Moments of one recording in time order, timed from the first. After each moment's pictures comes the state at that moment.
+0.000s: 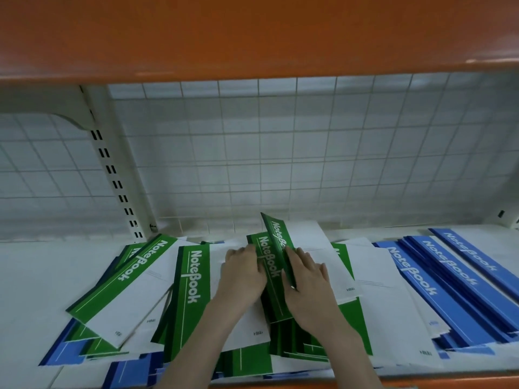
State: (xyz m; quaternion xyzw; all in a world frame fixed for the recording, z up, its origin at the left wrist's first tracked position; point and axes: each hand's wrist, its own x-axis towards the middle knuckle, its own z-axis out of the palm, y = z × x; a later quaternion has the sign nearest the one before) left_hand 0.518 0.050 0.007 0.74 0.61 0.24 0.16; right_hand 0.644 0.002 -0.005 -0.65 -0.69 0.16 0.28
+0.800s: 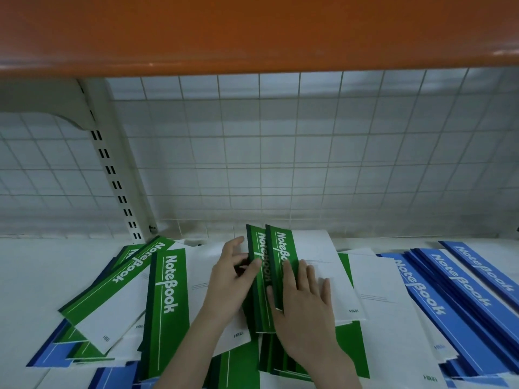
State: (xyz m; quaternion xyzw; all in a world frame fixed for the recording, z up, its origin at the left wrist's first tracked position) left_hand 0.511 0.049 -0.009 0.59 0.53 0.48 0.37; right_hand 0.638 -0.005 -0.008 -0.71 -0.69 0.09 0.13
